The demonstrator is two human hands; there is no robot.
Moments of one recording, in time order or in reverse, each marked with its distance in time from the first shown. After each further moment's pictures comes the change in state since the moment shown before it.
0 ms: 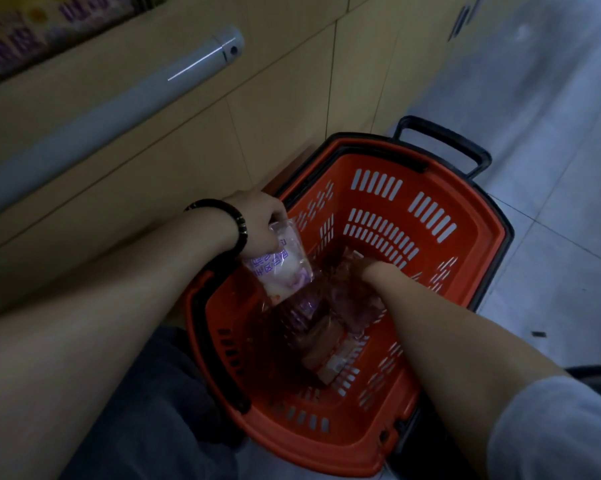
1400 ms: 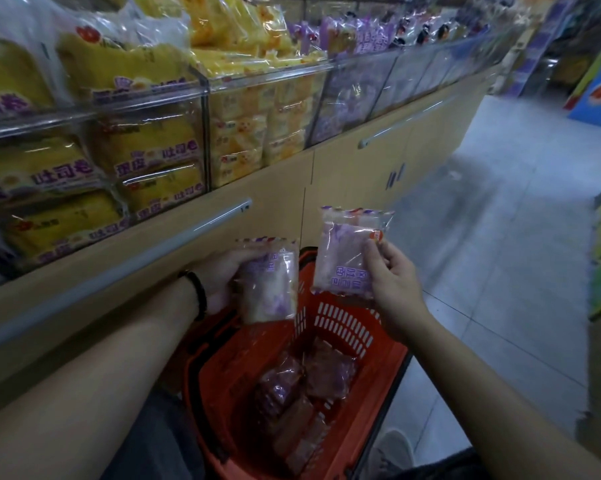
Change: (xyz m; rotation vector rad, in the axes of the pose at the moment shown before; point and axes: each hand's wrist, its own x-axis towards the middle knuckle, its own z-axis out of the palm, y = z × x) left_hand -0.059 0.013 -0.044 -1.560 0.038 0.065; right_hand -0.242 -0.033 -0.127 1.226 0.653 -0.612
